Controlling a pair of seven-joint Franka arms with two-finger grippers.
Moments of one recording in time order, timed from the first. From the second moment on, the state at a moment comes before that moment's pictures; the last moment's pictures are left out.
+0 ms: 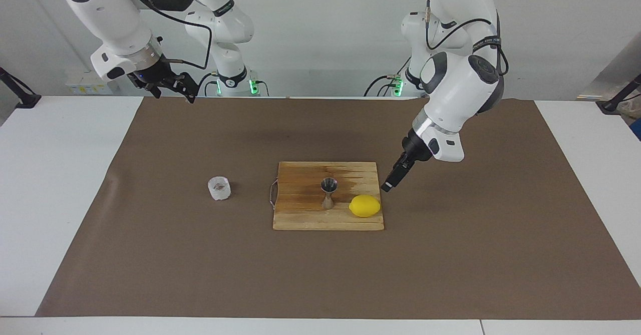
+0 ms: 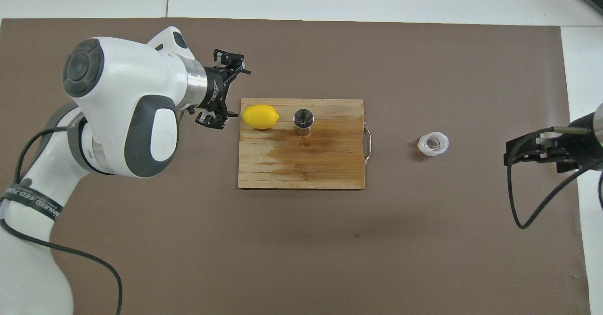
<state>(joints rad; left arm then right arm) -0.40 0.23 0.03 -1.71 -0.32 2.17 -0.98 -0.13 -0.08 0.09 -1.72 0.02 1.40 0.15</state>
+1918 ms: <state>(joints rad) -0.14 -0.05 0.02 -1.61 0.01 1.59 0.06 -0.29 0.26 0.07 -2.00 0.77 2.00 -2.08</state>
